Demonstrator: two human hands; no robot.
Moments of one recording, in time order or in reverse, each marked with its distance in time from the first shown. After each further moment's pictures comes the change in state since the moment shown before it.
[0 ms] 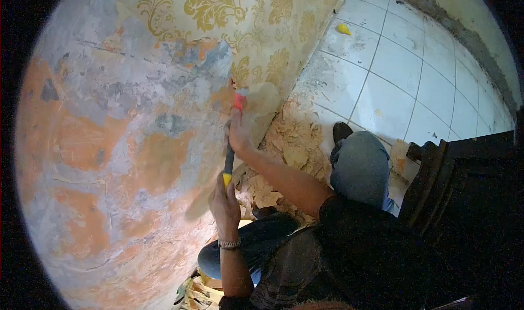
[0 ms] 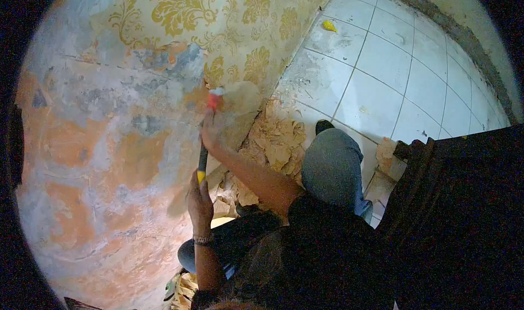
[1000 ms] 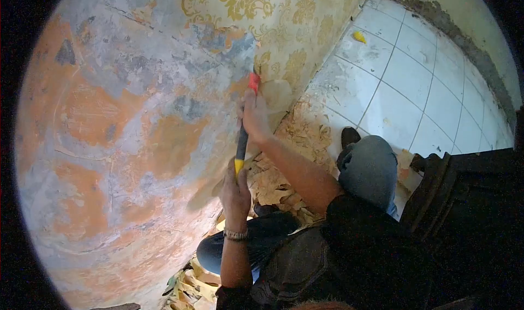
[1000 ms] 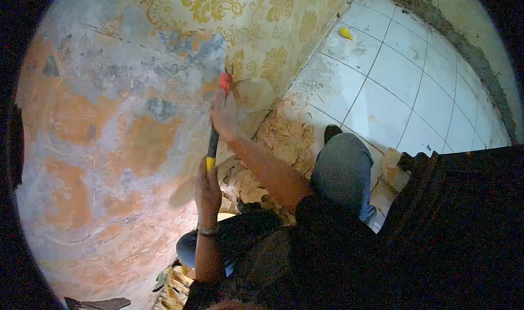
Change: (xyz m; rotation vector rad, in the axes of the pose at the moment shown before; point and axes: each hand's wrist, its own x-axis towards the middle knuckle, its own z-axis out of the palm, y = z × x) left_hand 0.011 0.025 -0.004 -0.084 0.149 0.074; right_hand -0.001 -0.060 0.007 0.051 -0.078 0.023
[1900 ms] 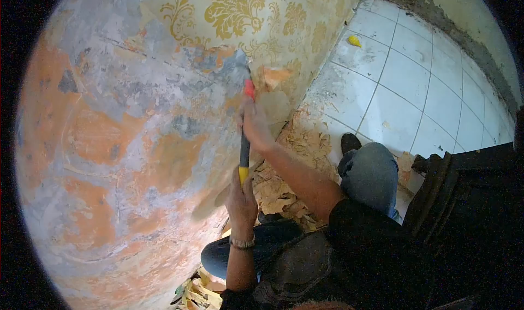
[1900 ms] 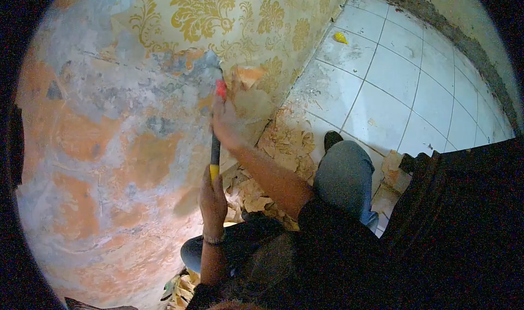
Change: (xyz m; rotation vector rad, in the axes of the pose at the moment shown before) left_hand 0.002 0.038 -0.005 -0.040 -0.090 -0.071; right_hand 0.010 -0.013 -0.008 -0.308 -0.009 -0.231
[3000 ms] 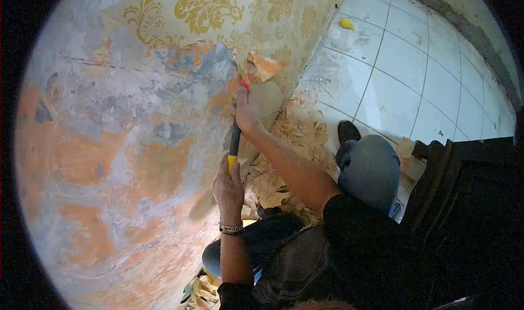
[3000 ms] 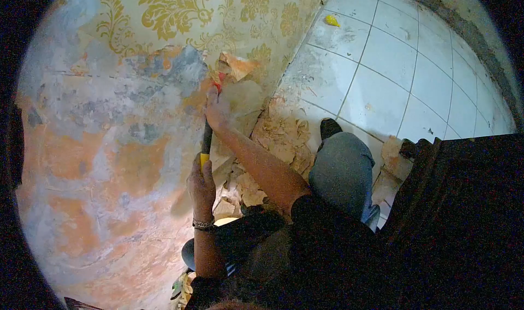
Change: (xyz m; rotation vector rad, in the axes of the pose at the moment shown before) left_hand 0.040 -0.030 0.018 0.089 -0.066 0.045; right_hand 0.039 0.056 0.006 0.242 0.194 0.121
